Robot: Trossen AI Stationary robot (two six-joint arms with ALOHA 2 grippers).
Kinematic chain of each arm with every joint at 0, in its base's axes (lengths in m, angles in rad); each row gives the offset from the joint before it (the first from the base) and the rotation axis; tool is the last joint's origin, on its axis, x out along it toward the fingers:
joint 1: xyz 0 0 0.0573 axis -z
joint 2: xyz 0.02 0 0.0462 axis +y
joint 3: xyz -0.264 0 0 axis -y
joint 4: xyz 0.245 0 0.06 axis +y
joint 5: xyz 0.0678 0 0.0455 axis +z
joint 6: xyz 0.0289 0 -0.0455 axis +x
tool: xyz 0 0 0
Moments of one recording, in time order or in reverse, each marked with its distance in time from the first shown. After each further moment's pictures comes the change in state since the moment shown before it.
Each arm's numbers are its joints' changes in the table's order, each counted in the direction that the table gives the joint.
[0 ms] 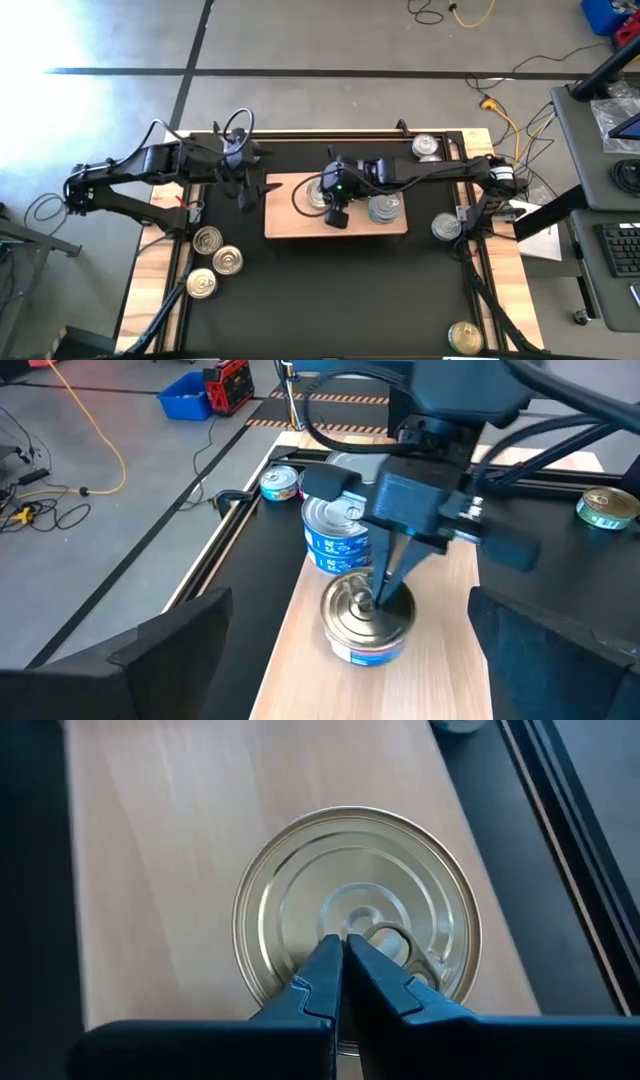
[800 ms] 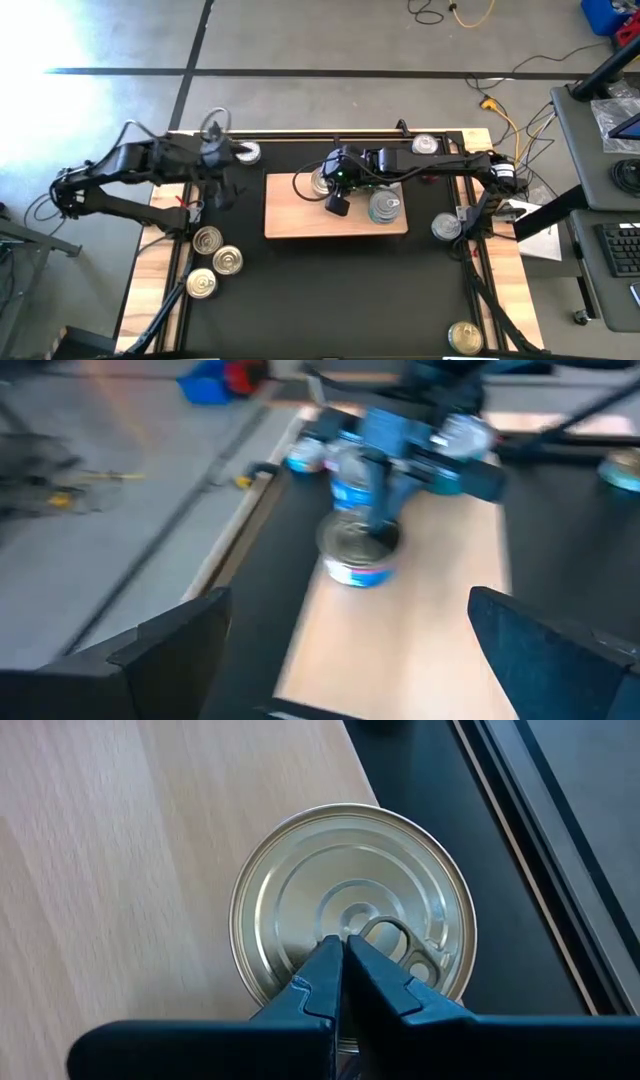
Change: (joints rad) left arm -0.008 -0.140 -0.002 0.184 0.058 0.022; right arm 0.065 -0.012 0.003 0.031 -0.028 0.019
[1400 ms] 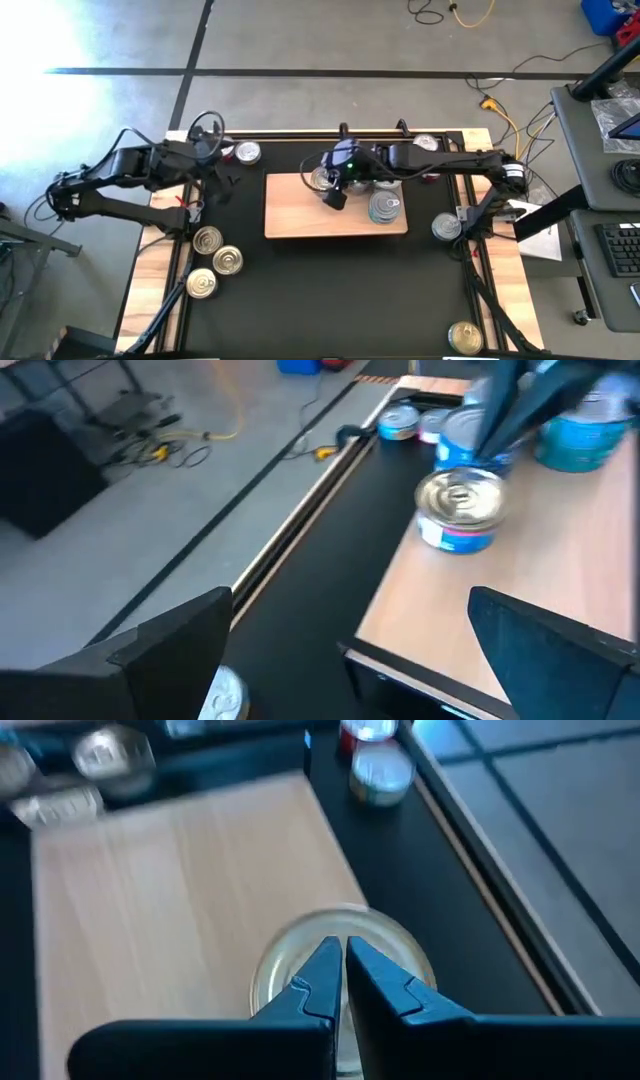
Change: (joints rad) left arm 0.000 -0.084 -0.105 0.061 0.219 -0.114; right arm 0.000 -0.075 -0.002 -0.144 -0.002 0.001
